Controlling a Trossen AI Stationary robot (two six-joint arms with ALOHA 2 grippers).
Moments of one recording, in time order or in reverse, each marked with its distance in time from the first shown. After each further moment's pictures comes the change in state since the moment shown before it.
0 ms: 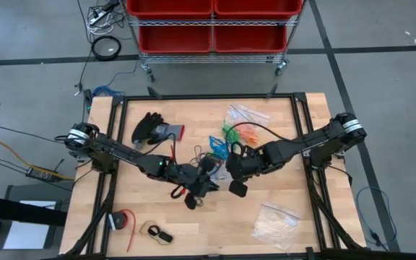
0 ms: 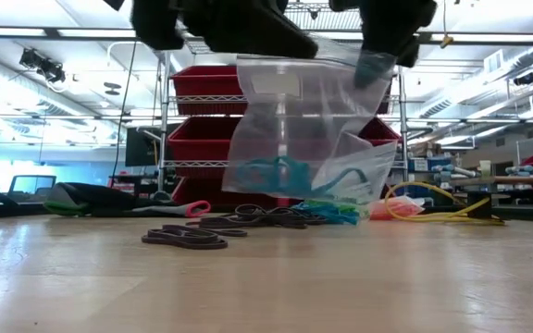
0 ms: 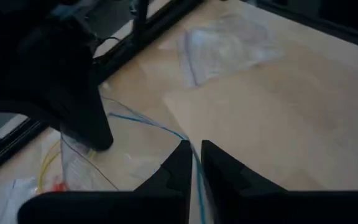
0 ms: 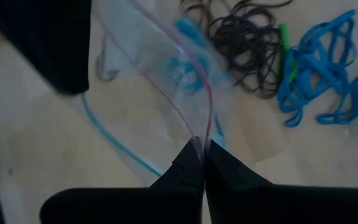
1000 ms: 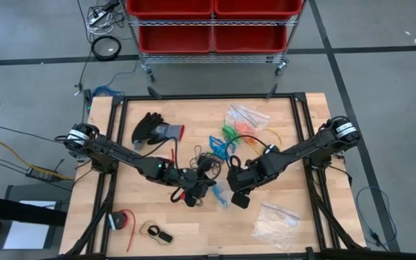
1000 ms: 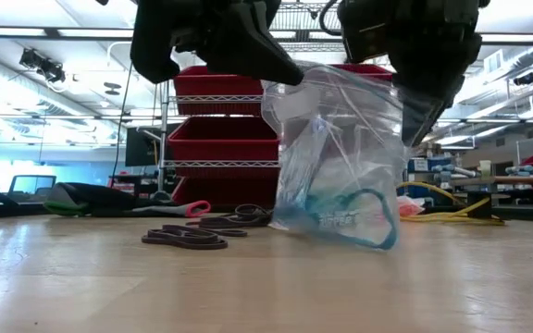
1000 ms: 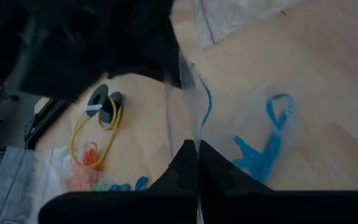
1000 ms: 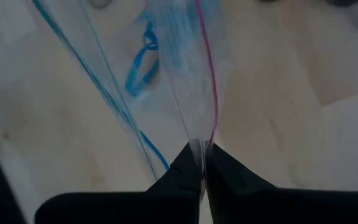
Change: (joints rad) left arm -0.039 -0.005 0.000 -0.092 -0.181 0.068; right arm 0.063 0.076 -0.115 0.062 -0.159 0.150
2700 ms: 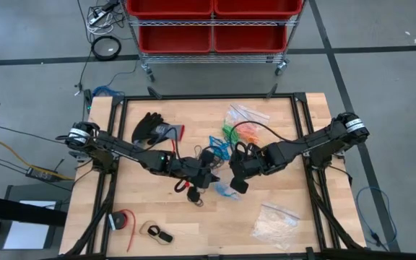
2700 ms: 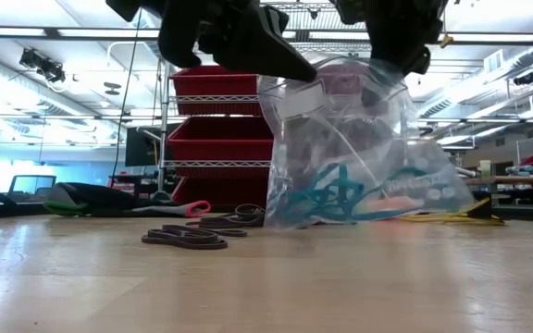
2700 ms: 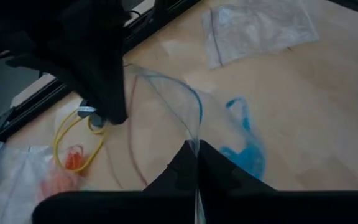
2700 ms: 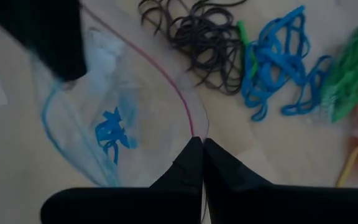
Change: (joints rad) left arm 0.086 0.001 0.000 0.065 0.156 -0.112; right arm -0.059 -0.108 0.040 -0.056 0.279 -0.083
